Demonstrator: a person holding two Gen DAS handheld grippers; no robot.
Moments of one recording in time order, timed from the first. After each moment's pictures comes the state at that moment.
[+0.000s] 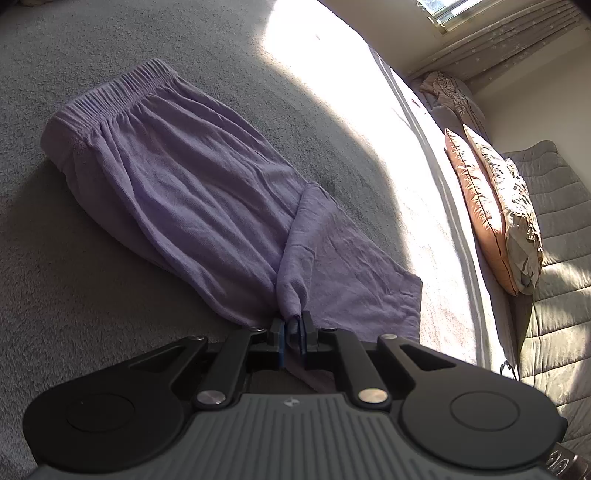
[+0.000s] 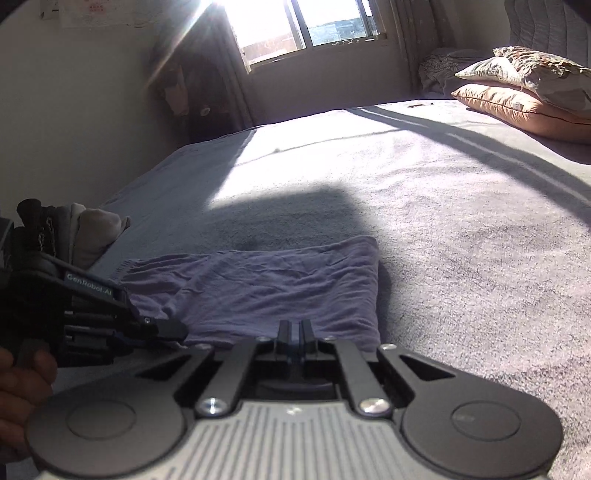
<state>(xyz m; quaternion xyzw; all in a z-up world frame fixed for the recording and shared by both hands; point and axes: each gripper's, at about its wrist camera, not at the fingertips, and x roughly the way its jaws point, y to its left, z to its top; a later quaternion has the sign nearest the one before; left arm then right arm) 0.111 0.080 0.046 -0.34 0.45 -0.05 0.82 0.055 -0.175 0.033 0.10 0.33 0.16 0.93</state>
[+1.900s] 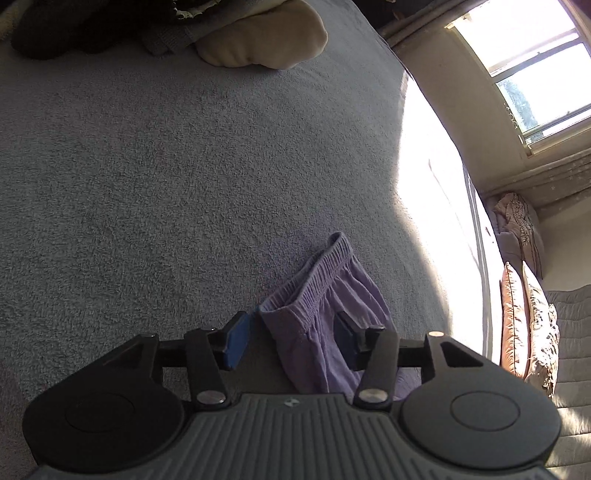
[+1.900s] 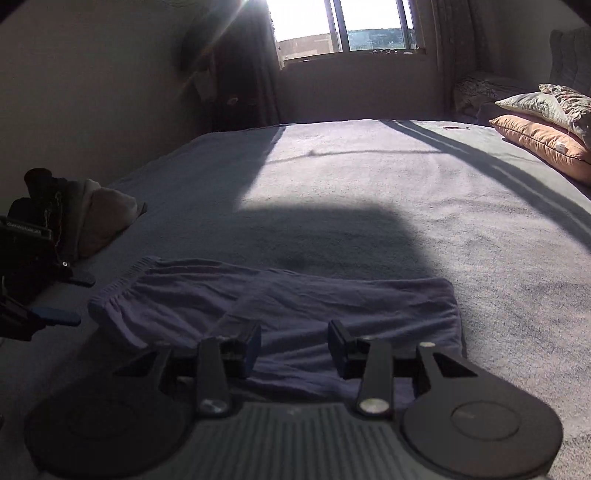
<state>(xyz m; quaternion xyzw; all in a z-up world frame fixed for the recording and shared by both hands) 0.086 0.212 0.083 -0.44 0.39 0.12 0.80 0.078 -0.094 0.039 0.01 0.31 0.21 0.93</state>
